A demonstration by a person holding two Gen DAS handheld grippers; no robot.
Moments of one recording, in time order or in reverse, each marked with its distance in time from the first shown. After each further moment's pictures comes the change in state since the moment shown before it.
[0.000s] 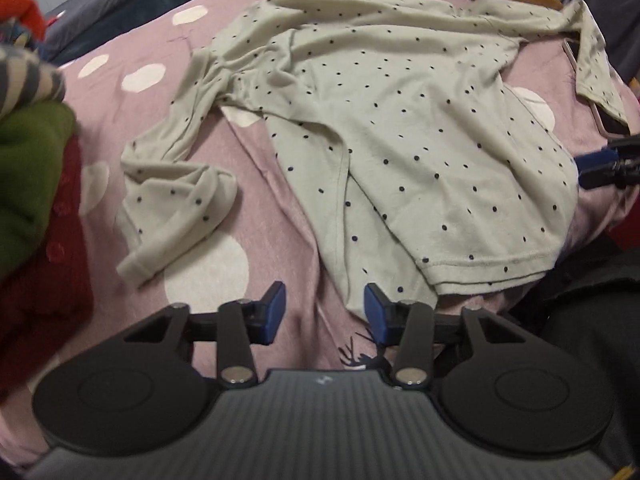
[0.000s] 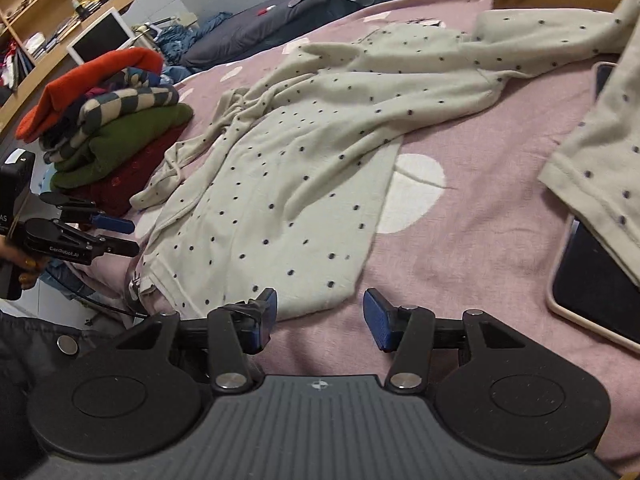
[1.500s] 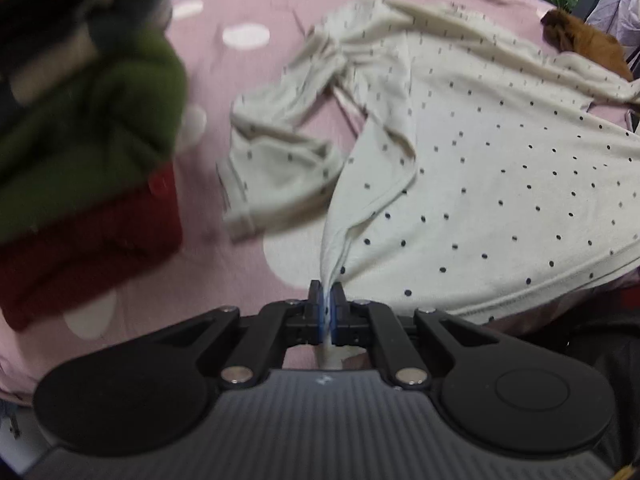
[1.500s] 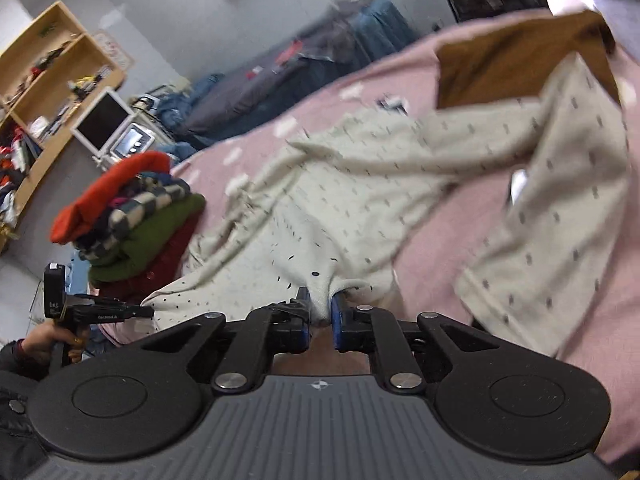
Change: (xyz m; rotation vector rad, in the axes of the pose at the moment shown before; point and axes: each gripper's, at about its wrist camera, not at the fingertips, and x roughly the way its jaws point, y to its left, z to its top) left arm -0.020 0.072 -0.011 -0.214 0.068 0.056; right arm -0.089 -0.038 0.043 0.211 -0.104 0.043
